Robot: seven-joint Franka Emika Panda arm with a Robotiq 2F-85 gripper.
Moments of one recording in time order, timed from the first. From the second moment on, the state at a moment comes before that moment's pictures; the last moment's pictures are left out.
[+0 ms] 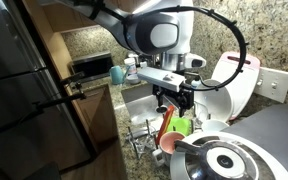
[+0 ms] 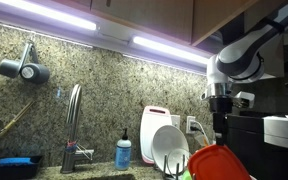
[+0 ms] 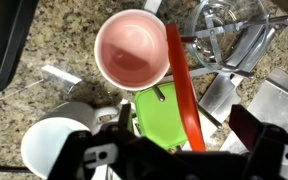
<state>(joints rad) -0.13 0.38 -0.03 -1.90 0.12 2.20 -0.31</state>
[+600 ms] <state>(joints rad) -0.13 0.41 -0.03 -1.89 0.10 2.20 -0.31</state>
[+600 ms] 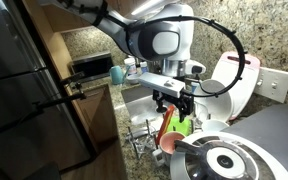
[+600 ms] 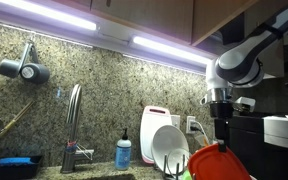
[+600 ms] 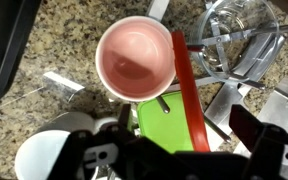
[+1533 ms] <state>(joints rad) -0.13 0.42 -0.03 -1.89 0.10 2.25 -0.30</state>
